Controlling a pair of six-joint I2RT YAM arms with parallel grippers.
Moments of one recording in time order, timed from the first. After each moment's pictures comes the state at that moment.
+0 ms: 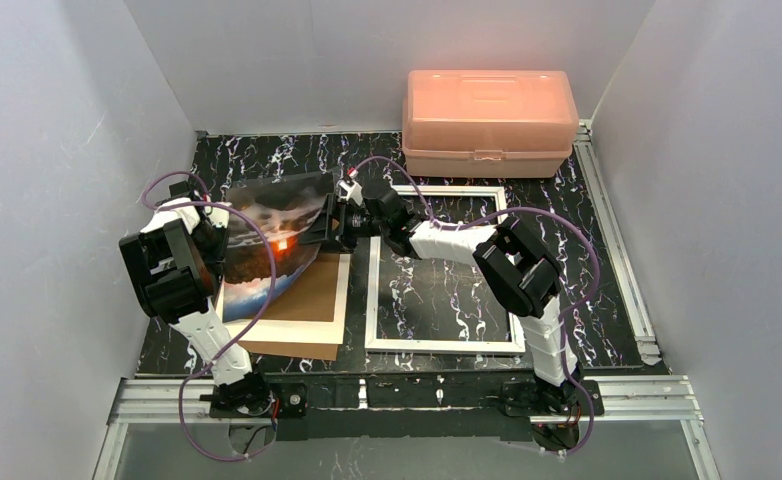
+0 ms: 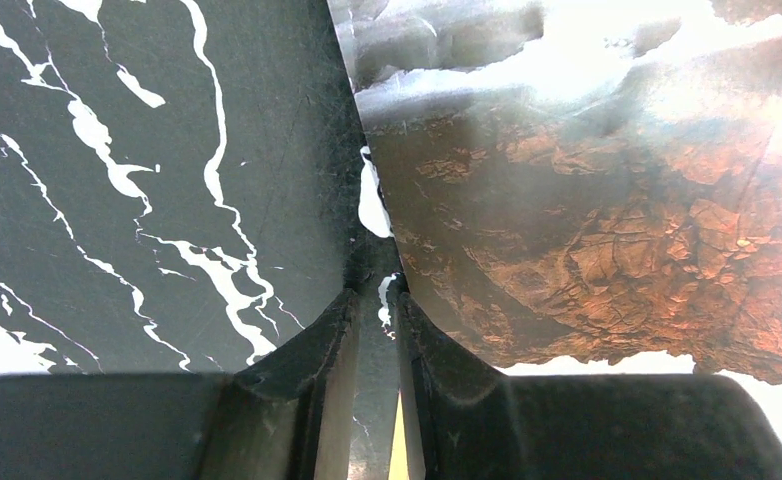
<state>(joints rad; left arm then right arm) 0.38 1.88 1.24 -0.79 0.04 0.46 0.88 2.11 1.44 0.40 -0.59 1.11</state>
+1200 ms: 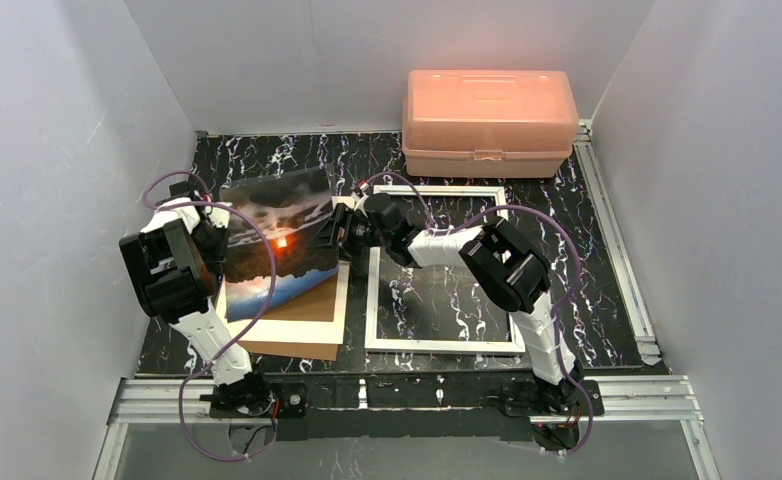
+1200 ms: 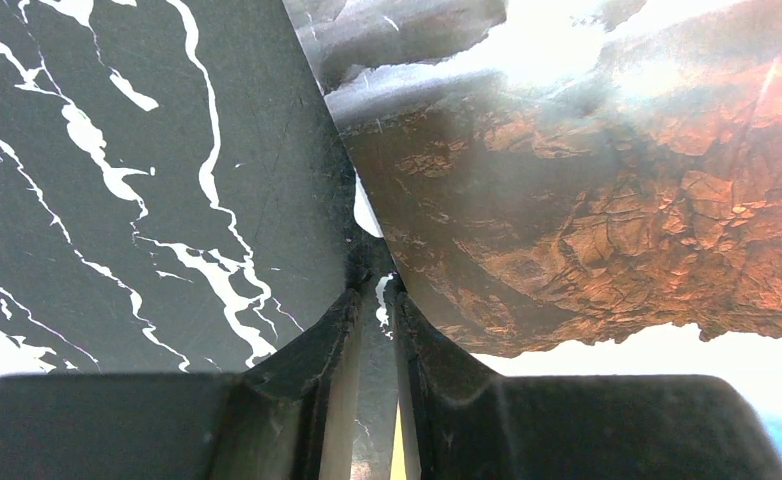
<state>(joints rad) 0.38 1.88 1.24 -0.80 0.05 0.47 0.87 2.18 1.38 0.47 -0.45 1.18</state>
